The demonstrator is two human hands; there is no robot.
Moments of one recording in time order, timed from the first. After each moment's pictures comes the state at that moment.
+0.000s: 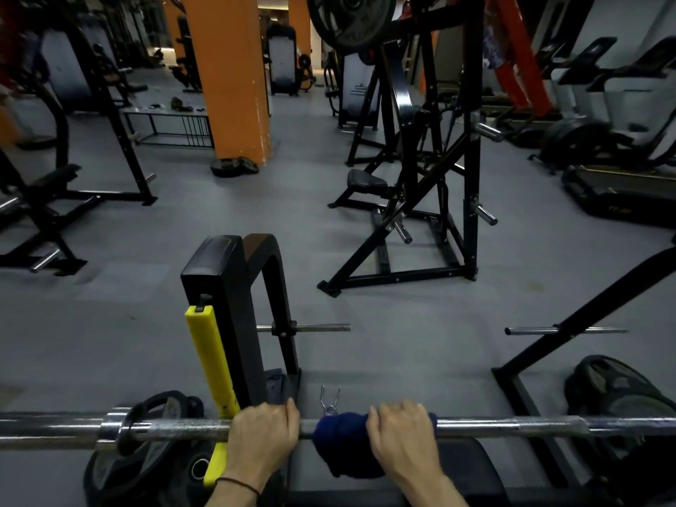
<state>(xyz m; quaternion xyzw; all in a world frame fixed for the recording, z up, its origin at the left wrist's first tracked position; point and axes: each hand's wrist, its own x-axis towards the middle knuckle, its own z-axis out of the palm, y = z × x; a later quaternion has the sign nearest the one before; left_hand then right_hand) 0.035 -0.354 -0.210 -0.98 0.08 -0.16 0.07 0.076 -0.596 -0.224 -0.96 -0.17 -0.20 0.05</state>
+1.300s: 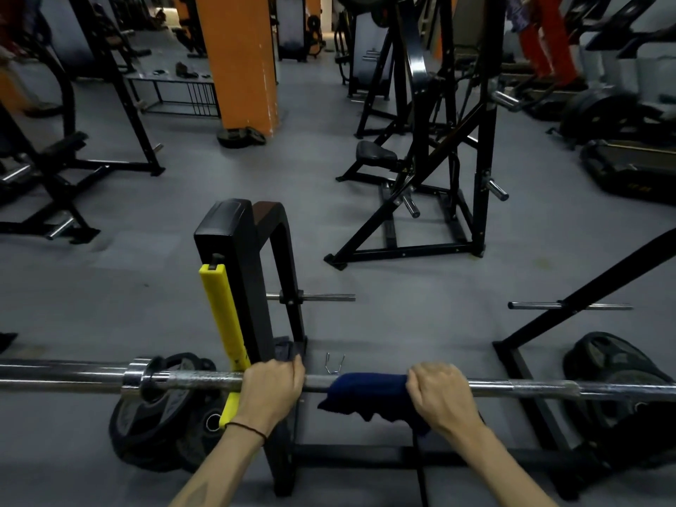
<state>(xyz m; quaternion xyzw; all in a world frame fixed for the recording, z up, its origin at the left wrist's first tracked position) 0.030 -0.356 -0.188 -0.99 0.08 -0.08 0.09 0.087 -0.662 -0.210 -0.95 -0.22 -0.19 0.04</state>
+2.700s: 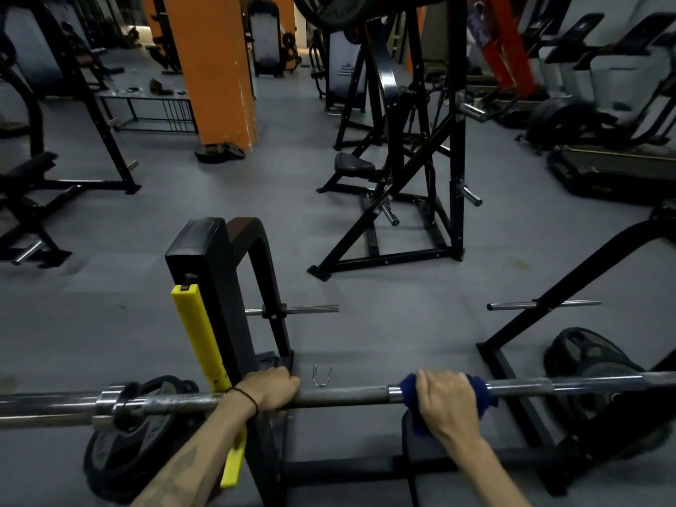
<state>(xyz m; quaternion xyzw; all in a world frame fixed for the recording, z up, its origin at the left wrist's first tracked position) 0.082 -0.362 -0.171 -0.95 0.09 0.29 0.02 0.084 -0.692 -0.217 -0.96 -0.11 -0.24 0.10</state>
